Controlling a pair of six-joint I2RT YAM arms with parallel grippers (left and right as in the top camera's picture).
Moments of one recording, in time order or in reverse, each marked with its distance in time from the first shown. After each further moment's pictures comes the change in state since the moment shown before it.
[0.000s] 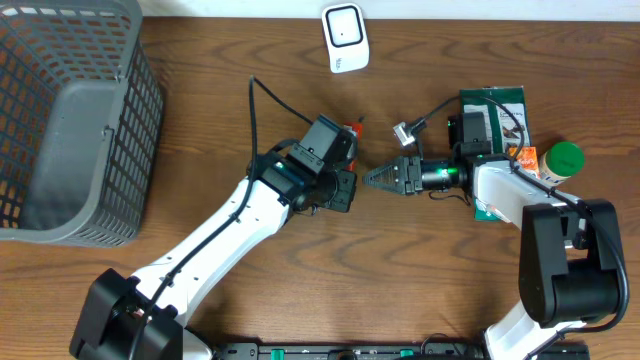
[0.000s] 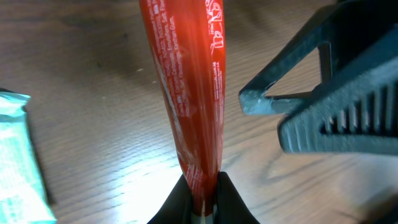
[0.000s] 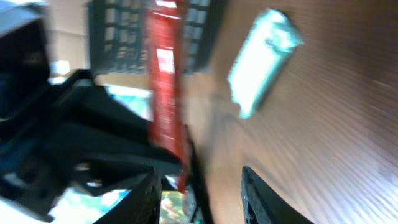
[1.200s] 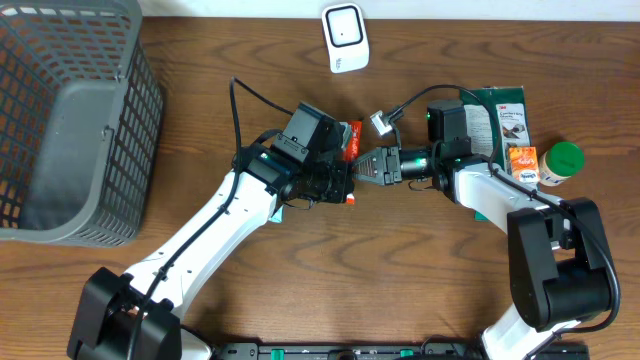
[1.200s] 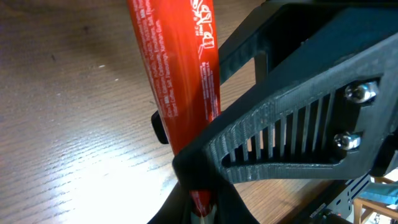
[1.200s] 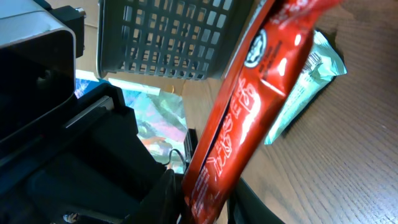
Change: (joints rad) left arm 0.074 0.000 0.000 0.037 0.211 -0.055; right arm 0.111 0.000 -0.002 0.350 0.027 0.296
